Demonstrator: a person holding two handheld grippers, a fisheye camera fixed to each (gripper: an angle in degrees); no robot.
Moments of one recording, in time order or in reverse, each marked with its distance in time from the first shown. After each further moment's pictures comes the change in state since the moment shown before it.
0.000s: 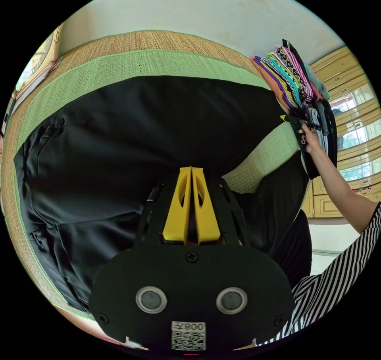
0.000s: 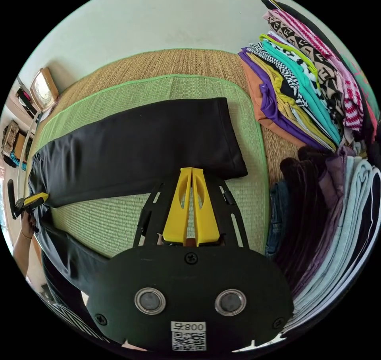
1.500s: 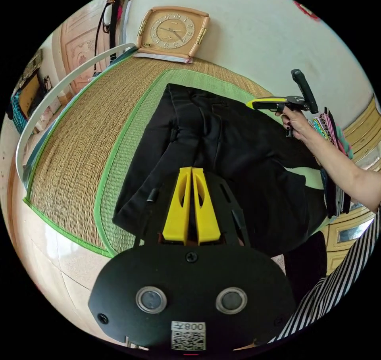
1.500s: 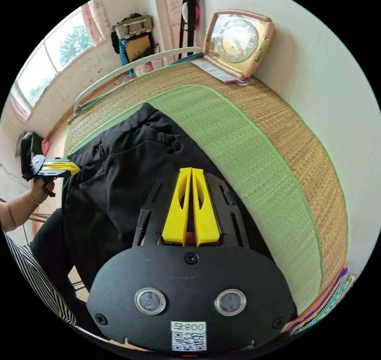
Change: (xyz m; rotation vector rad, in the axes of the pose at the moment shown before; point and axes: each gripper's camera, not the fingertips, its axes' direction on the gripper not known) left arm -0.140 0.272 -0.193 0.283 -0.248 -0.403; right arm -0.567 -0.111 -0.051 0.068 -0.302 -1.003
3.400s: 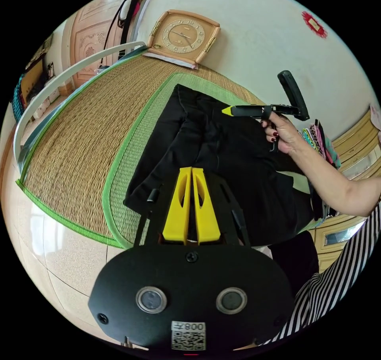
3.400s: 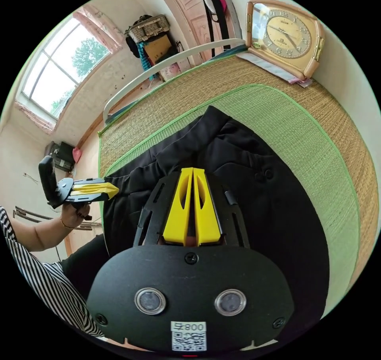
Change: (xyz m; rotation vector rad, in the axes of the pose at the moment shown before) left arm -0.049 0.038 -0.039 0.040 0.135 -0.049; right arm 0.014 0.008 0.039 0.041 -0.253 0.091
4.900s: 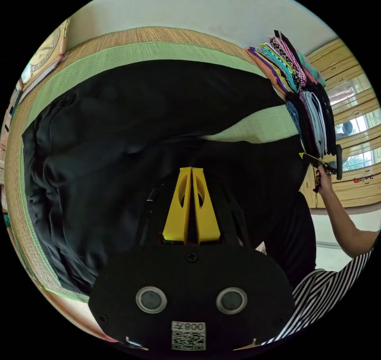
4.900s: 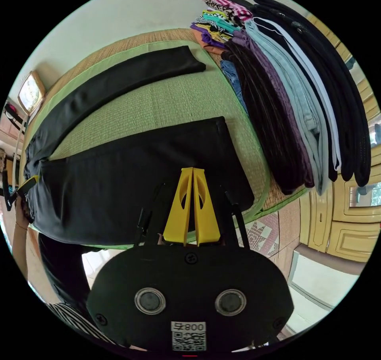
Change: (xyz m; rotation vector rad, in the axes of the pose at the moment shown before) left arm 0.239 -0.119 0.267 -0.402 0.078 0.454; right arm 0.037 0.621 -0.176 0.012 0.556 1.174
